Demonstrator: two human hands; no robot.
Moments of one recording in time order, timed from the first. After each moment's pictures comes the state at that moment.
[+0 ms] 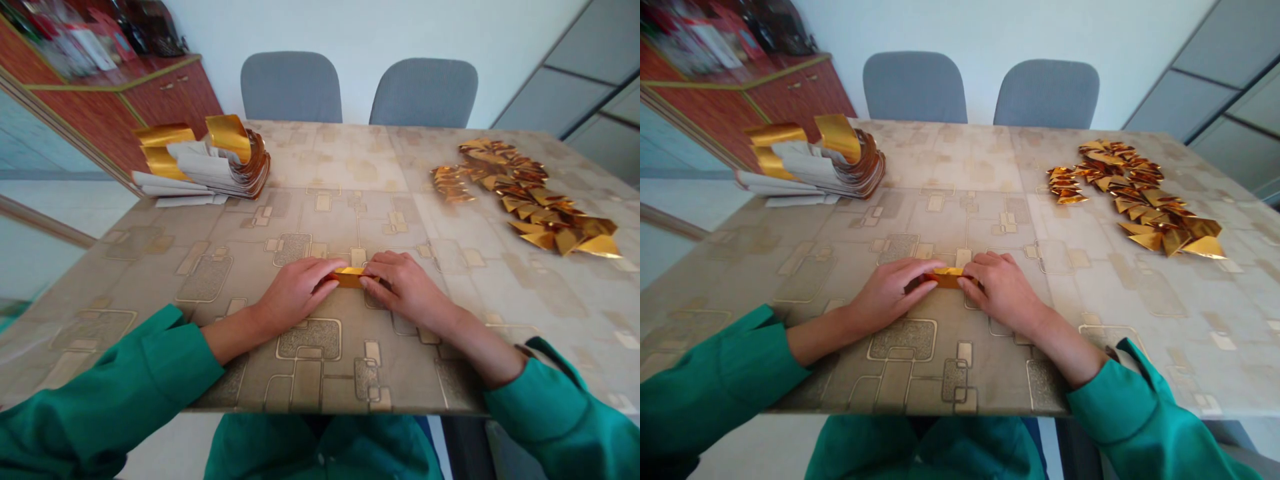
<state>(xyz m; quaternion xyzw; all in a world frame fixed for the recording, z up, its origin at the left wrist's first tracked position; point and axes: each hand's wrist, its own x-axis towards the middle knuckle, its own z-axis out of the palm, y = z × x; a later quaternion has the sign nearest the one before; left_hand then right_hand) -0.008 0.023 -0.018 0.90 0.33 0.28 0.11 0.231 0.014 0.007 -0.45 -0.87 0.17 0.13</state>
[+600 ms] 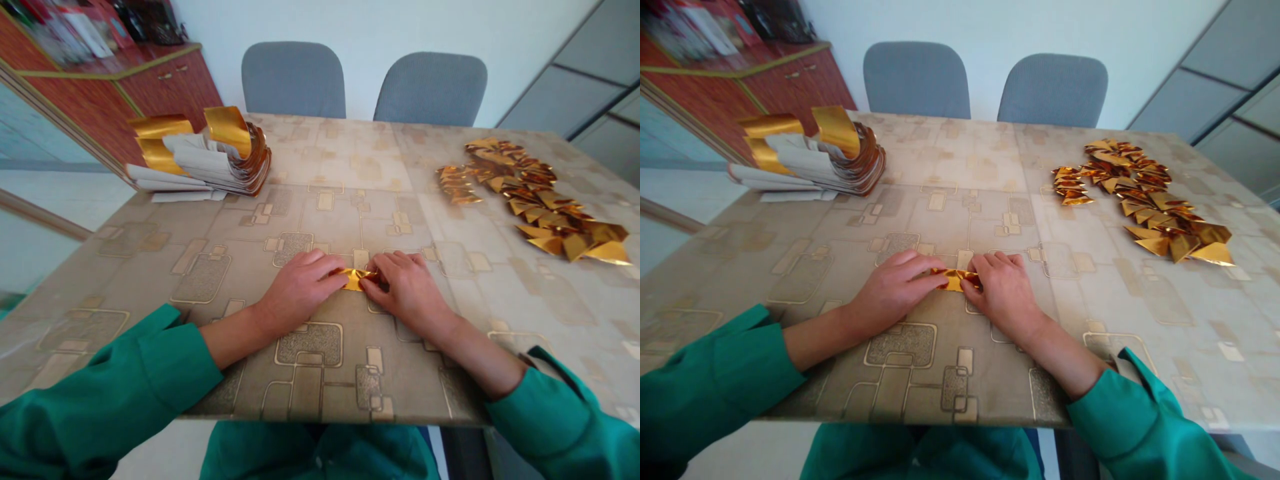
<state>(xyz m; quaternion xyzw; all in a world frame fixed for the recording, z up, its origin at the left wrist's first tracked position) -0.004 0.028 -0.014 0.93 0.28 0.22 -0.03 0.219 0.010 -0.004 -0.55 -0.83 0.02 0.13</state>
